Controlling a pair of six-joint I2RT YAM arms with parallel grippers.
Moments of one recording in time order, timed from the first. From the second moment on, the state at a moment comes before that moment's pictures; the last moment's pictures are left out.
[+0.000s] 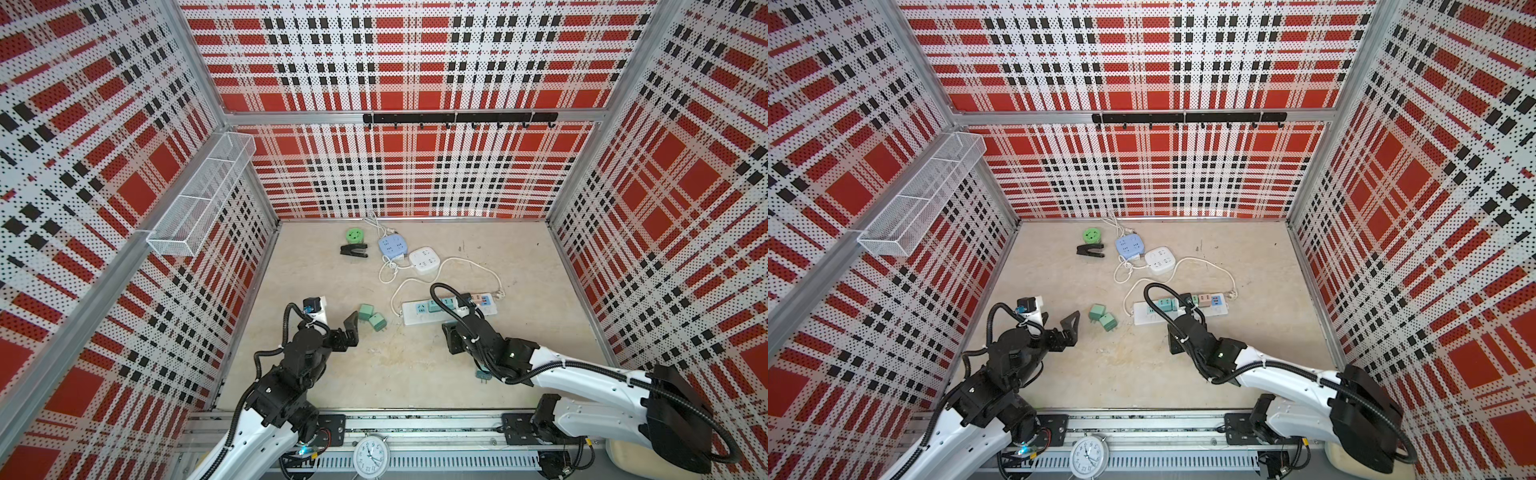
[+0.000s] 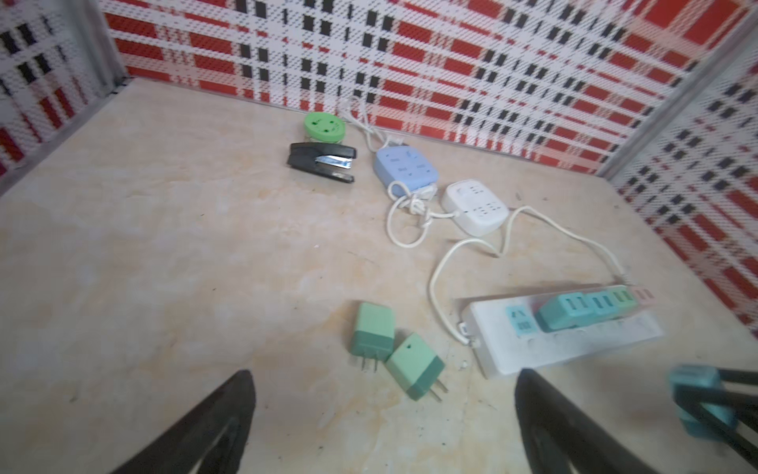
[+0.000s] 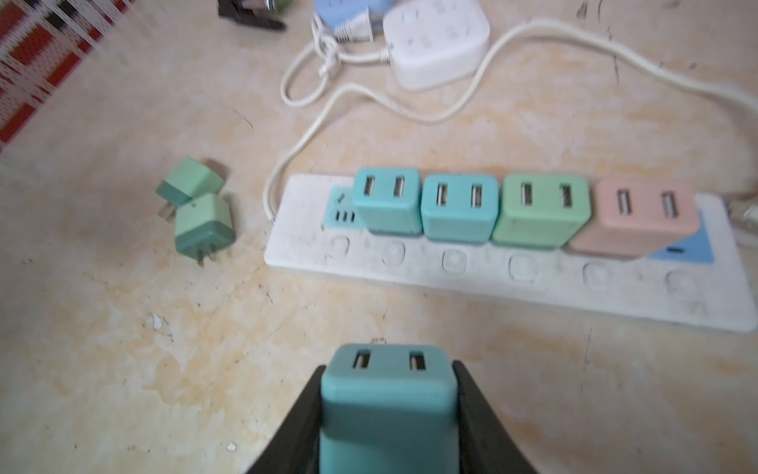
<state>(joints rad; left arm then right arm) -0.57 0.39 0.40 -0.35 -0.27 -0.39 0.96 1.12 0.54 -0.07 0.42 0.50</state>
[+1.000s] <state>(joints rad) -0.89 0.70 0.70 -0.37 0.12 -0.30 0.95 1.05 0.33 0.75 0.11 -0.61</state>
